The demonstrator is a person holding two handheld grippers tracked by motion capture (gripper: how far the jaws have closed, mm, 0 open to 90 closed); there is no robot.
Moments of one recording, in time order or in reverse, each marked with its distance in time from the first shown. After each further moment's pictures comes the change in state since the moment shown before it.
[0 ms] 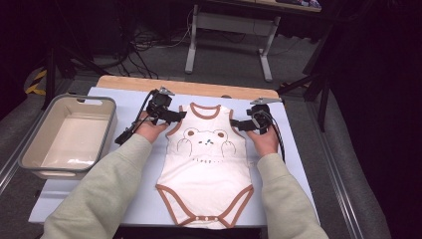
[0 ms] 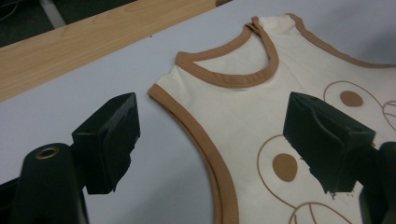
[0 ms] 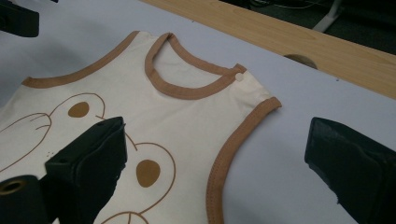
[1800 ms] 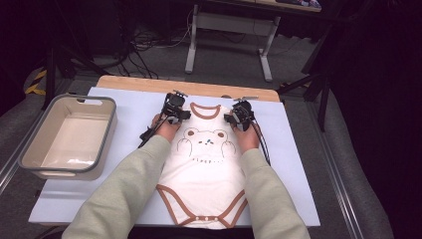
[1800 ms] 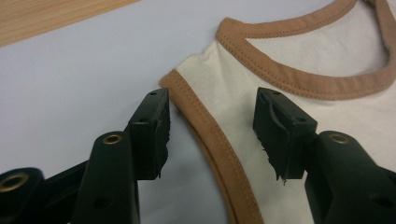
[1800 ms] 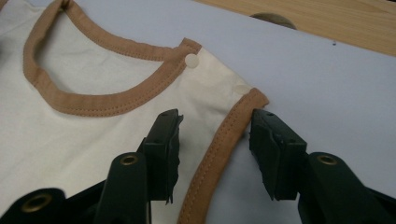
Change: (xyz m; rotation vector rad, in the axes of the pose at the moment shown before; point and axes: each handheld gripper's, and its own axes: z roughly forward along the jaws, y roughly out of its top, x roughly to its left) left arm -0.009 0.005 0.078 0.150 0.193 -0.110; right arm -0.006 0.000 0.082 0.120 -0.232 0.105
